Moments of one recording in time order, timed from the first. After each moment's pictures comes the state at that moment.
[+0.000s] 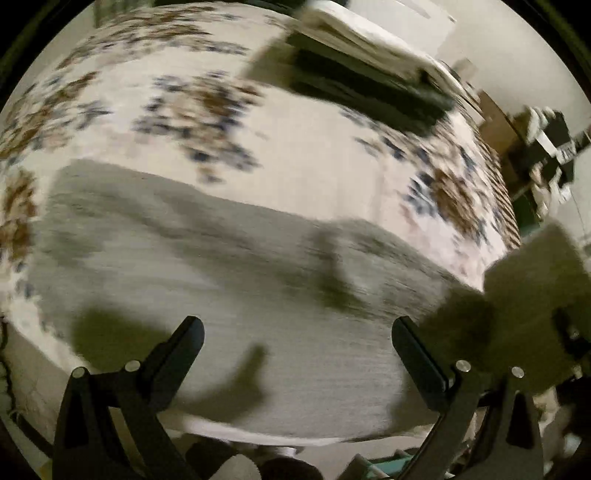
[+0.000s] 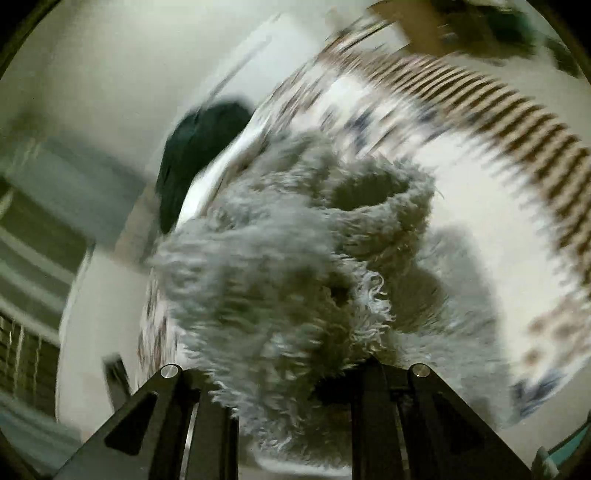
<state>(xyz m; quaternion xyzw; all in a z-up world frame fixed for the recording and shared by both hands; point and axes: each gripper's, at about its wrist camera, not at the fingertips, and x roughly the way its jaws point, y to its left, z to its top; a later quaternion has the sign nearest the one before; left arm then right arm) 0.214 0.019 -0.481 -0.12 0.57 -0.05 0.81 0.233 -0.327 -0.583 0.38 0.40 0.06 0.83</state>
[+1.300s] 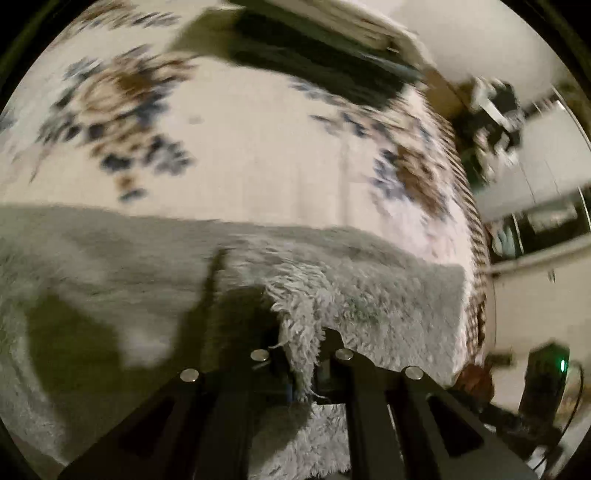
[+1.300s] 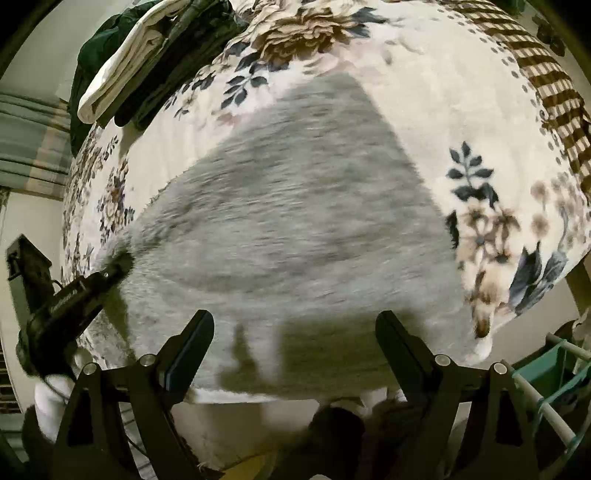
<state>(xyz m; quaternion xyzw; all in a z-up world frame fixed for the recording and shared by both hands) 0.269 0.019 -0.534 -0.15 0.61 -0.20 0.75 0.218 -0.245 -0.648 0.31 0.60 -0.03 0.73</state>
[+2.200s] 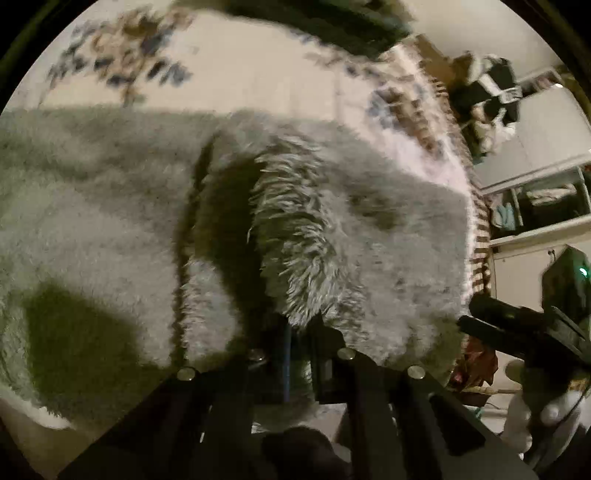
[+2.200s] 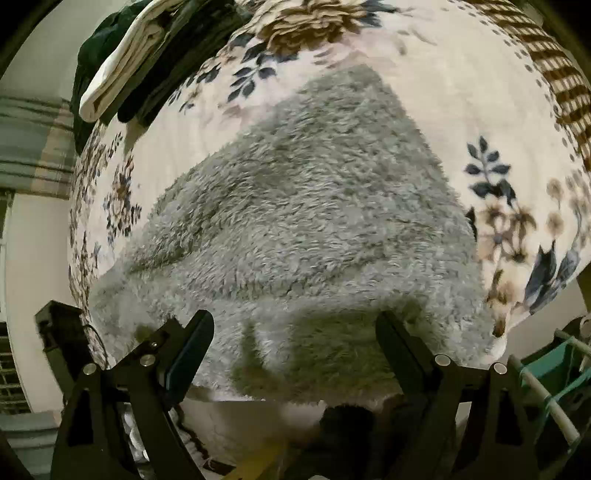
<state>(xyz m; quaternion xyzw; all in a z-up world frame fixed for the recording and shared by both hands) 0.197 0.007 -0.542 -0.12 0.61 -0.25 0.74 0.234 -0.229 -0.650 0.32 0.61 -0.02 0.72</state>
